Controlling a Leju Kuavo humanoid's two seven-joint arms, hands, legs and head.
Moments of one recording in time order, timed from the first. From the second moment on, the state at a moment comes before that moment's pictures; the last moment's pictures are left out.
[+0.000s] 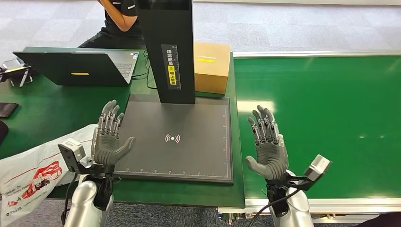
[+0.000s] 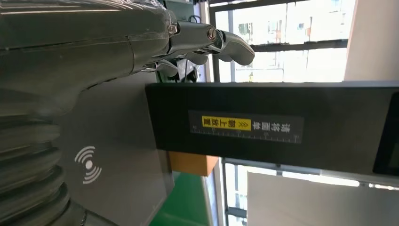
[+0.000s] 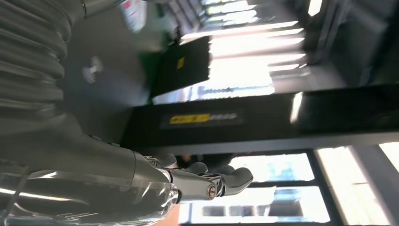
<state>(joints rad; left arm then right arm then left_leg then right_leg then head) -0.15 -0.17 0.01 -1.42 -0.06 -0.28 -0.51 -0.11 0.18 -0.05 -1.53 -0.17 0.51 -0.47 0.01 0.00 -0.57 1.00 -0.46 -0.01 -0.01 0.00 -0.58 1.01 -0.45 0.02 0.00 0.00</state>
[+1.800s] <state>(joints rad) -0.13 -0.18 0.01 -1.37 -0.07 -0.24 -0.50 -0.15 0.19 -0.02 -1.42 0.11 0.19 -0.51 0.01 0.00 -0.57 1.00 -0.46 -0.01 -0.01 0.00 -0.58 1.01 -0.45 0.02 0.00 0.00</state>
